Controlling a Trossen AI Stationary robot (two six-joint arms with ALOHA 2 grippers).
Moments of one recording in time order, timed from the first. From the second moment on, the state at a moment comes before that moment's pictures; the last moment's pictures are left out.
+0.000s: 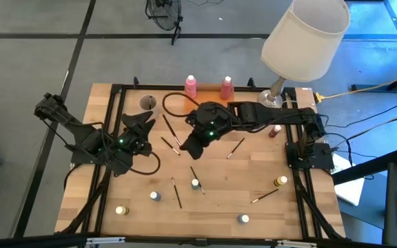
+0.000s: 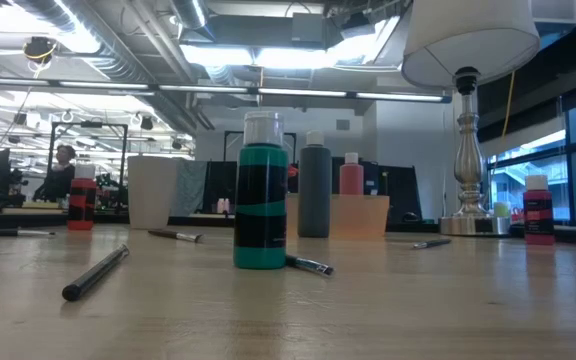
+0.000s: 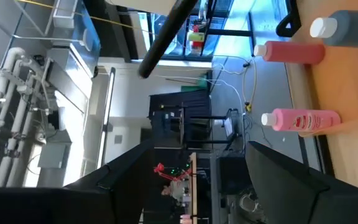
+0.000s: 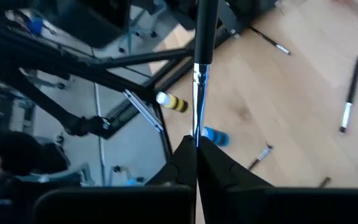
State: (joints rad) left arm -0.58 1.11 1.09 -0.65 -1.50 0.80; right arm 0.10 1.90 2.07 -0.78 -0.21 0.83
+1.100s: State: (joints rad) left arm -0.51 1.10 1.09 -0.24 -1.15 1.16; right arm 0.05 1.90 2.07 -0.77 -0.29 1.01
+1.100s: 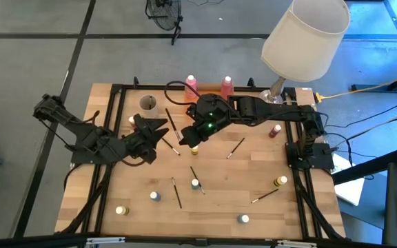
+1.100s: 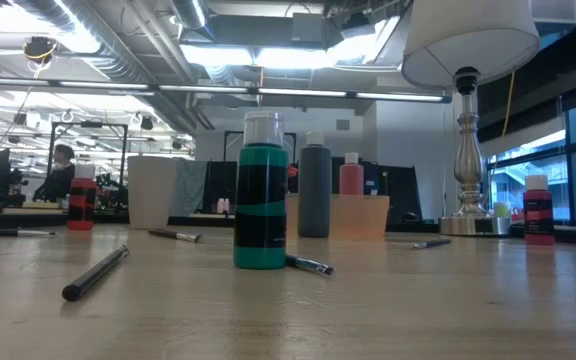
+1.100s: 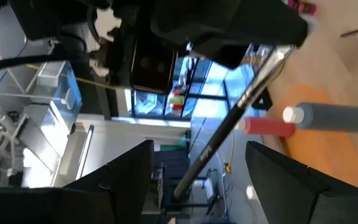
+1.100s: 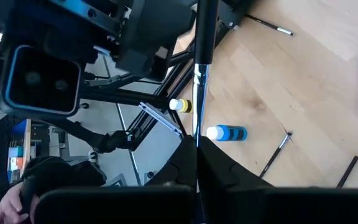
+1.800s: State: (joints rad) left arm -0.38 1.12 1.09 -0.25 -0.96 1.14; right arm 0.05 1.90 2.07 -0.77 -0.32 1.01
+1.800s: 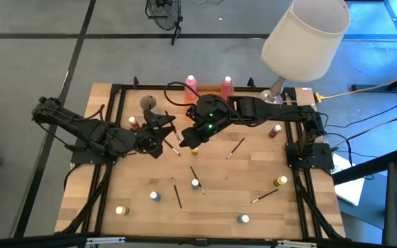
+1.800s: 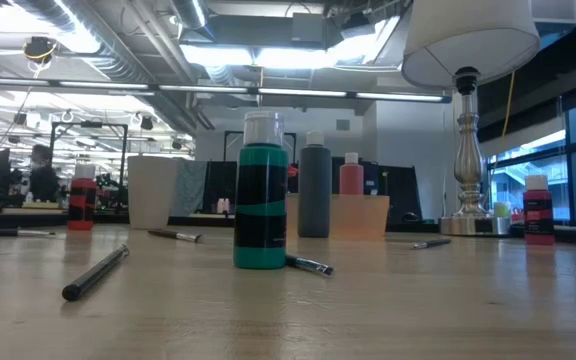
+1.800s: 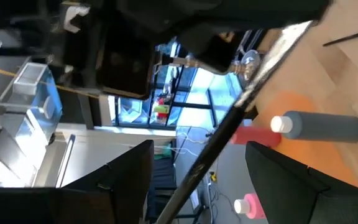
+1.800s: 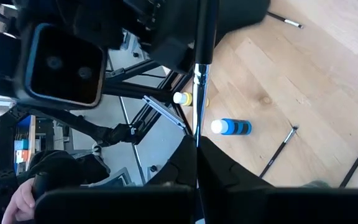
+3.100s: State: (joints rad) left arm -0.41 1.20 1.08 -0.27 -1.09 1.23; right arm 0.05 1.89 2.07 -0.79 -0.31 0.96
